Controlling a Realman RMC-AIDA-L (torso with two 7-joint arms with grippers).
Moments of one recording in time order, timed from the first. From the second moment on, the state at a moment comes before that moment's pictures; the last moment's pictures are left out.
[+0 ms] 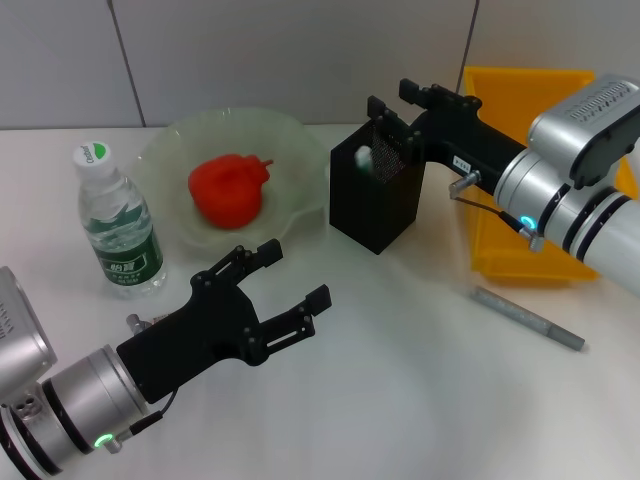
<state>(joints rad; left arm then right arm) -0.51 -2.07 -0.01 -0.06 2.23 1.49 -0.62 0.86 2.09 -0.21 0.00 -1.66 -1.01 0.57</state>
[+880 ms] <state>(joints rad) -0.52 -2.07 -0.01 -0.06 2.23 1.49 -0.61 0.75 2.08 -0.23 -0.04 -1.50 -1.33 0.72</state>
